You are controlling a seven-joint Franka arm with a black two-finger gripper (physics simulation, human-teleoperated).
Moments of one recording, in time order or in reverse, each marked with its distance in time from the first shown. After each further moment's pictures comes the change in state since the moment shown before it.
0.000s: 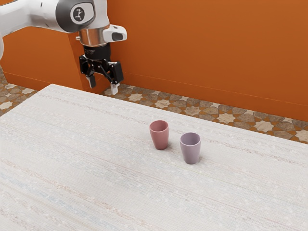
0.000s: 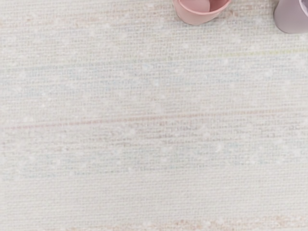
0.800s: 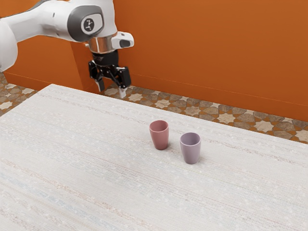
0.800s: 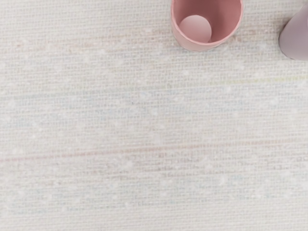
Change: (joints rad) arm 0.000 0.090 0.000 0.013 0.003 0.103 0.003
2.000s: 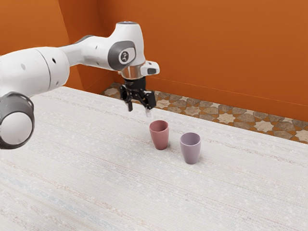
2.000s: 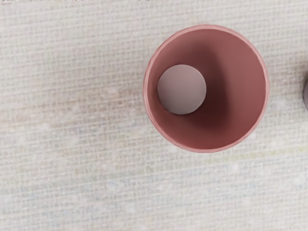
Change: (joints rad) arm -0.026 0.426 -0.010 0.290 0.008 0.083 0.052
